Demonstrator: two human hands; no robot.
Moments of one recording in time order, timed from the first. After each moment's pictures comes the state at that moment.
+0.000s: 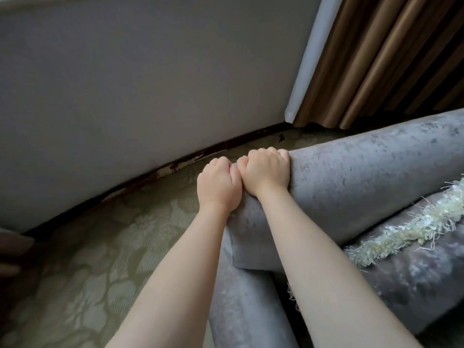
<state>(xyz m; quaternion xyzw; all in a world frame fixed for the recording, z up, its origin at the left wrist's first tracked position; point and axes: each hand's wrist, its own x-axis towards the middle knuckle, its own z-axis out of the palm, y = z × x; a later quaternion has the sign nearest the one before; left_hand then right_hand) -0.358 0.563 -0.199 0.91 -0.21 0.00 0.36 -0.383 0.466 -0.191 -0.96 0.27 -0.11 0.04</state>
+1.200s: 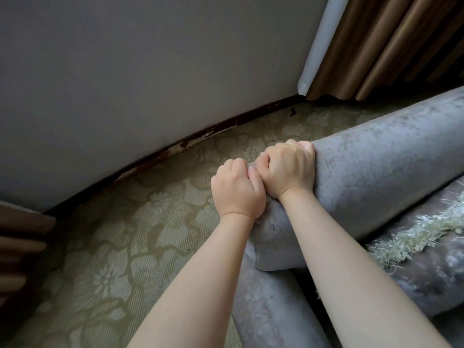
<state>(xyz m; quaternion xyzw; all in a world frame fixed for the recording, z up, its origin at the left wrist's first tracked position) -0.394 0.623 -0.212 0.91 -0.21 0.03 0.35 -0.414 0.522 -0.202 -0.95 0.26 -0.16 0.04</state>
